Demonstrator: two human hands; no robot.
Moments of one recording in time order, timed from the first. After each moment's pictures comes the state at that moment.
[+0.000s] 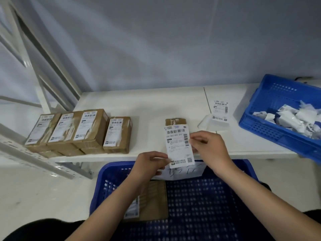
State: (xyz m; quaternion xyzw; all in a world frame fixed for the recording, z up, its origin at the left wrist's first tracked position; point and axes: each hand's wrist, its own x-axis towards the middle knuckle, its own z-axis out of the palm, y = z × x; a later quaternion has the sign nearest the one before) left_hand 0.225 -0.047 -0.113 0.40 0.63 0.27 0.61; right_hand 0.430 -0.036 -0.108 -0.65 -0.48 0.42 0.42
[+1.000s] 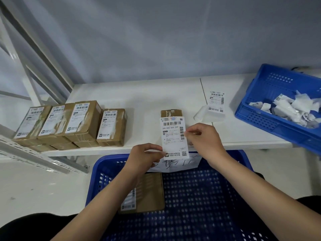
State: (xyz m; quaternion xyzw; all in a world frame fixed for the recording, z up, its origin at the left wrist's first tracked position) left_hand 0.226 -0.048 -0.118 0.42 0.65 0.26 0.58; right_hand 0.430 -0.034 -0.117 -0.68 -0.46 0.43 0.38
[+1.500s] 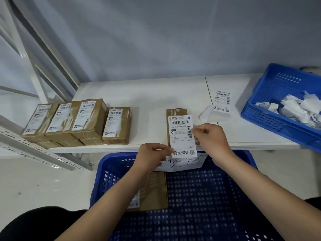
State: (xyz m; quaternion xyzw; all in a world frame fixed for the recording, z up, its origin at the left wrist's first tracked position) left_hand 0.235 -0.048 -0.115 0.41 0.66 0.25 0.57; right_hand 0.432 -0.027 -0.131 -0.69 -0.42 0.43 0.41
